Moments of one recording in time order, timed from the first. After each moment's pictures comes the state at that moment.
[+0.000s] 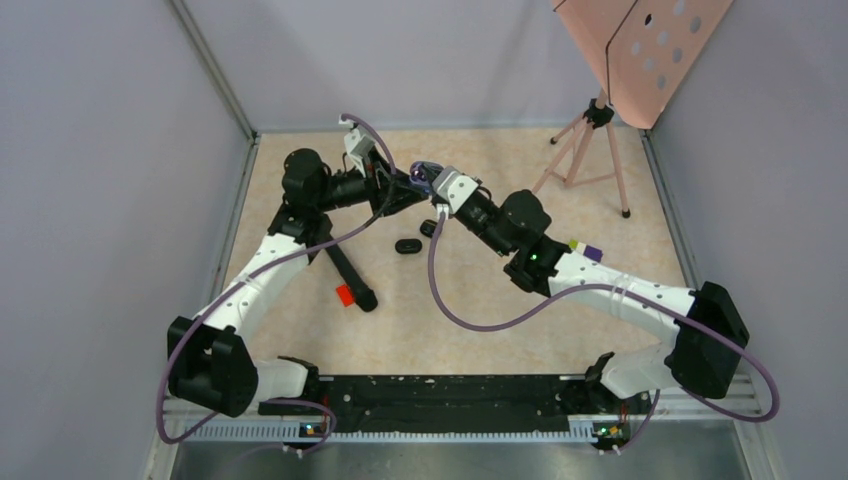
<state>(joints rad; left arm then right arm) -0.30 1.29 1.02 0.36 1.00 -0.35 0.92 1.35 1.01 0.62 0.04 -0.57</state>
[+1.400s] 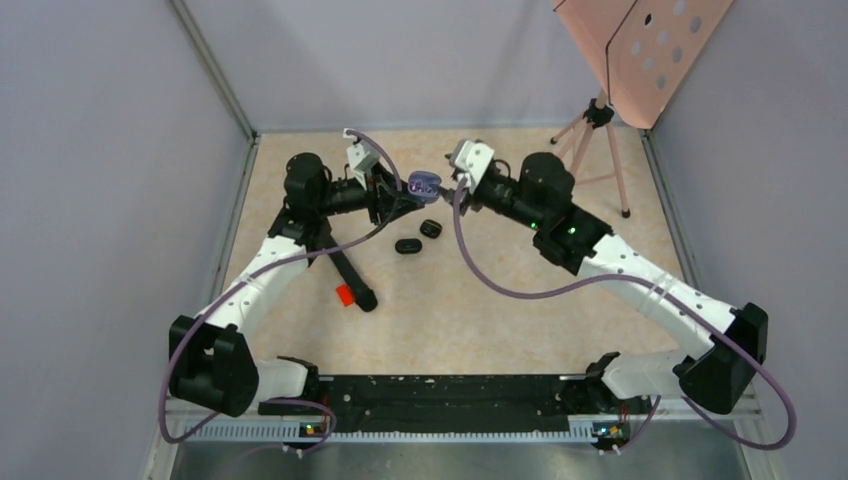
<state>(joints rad) -0.28 1.29 0.98 0.32 1.03 -0.17 0.80 1.27 1.15 0.12 -0.20 -0.50</state>
